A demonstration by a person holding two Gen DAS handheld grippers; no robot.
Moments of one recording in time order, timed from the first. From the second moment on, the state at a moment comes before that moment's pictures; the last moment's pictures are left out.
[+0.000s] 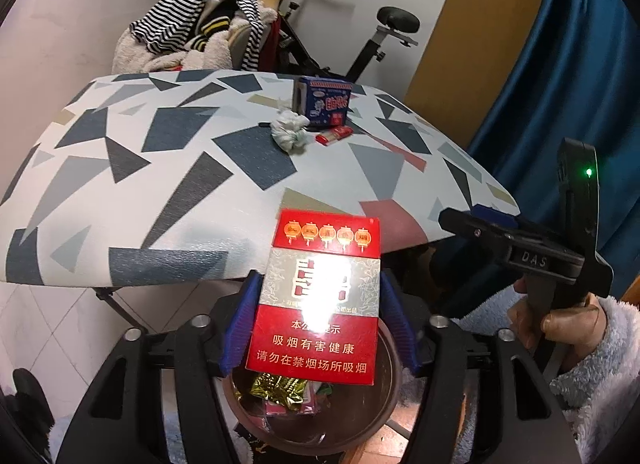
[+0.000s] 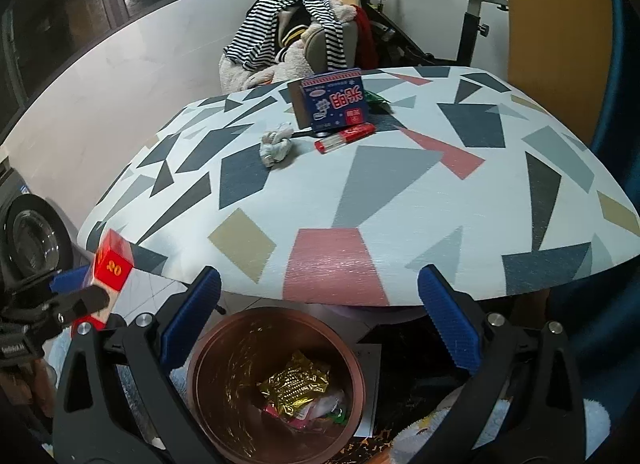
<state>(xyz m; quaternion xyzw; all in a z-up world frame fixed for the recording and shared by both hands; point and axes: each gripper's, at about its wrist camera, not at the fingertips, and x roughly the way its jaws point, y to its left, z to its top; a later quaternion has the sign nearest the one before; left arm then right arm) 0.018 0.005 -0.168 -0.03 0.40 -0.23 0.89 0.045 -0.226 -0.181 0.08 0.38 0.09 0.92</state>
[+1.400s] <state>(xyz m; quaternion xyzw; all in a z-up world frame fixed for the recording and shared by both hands) 0.084 0.033 -0.134 -0.03 0.35 -0.13 0.93 0.117 -0.260 -0.190 0.02 0.41 0.07 0.91</state>
